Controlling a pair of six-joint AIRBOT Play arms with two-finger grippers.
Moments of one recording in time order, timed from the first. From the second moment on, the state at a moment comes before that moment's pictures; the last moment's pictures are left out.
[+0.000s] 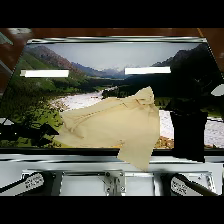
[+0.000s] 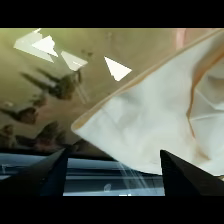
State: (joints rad) left arm 0.48 -1.25 0.60 1.00 -1.17 -1.39; right arm -0.27 -1.28 1.08 -1.09 1.30 1.30
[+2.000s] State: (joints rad) left arm 0.37 -0.74 0.94 0.77 -0.98 -1.24; right arm -0.17 -0.94 1.04 -0.90 0.92 1.20
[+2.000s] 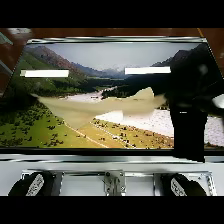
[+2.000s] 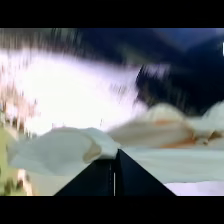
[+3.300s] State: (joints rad) left arm 0.36 -0.69 1.31 1.26 -1.39 -1.43; right arm -0.16 -0.99 1.72 -1.38 1.72 1.47
